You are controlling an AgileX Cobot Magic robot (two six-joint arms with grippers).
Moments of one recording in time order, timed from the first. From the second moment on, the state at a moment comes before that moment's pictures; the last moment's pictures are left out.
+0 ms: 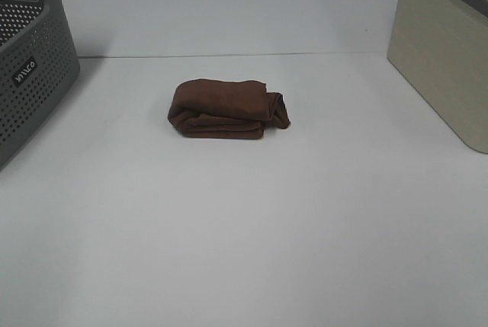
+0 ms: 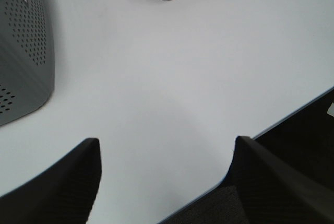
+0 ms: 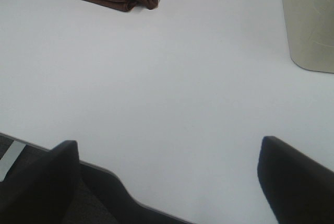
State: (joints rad) left arm -0.32 0.14 -0.50 -0.09 1.06 0.19; right arm 0.25 0.08 -0.51 0.06 1.07 -0.10
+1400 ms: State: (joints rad) left arm -0.01 0.00 -0.50 -0.10 1.06 0.19; right arm 0.02 0.04 -0.51 0.08 1.07 -0.11
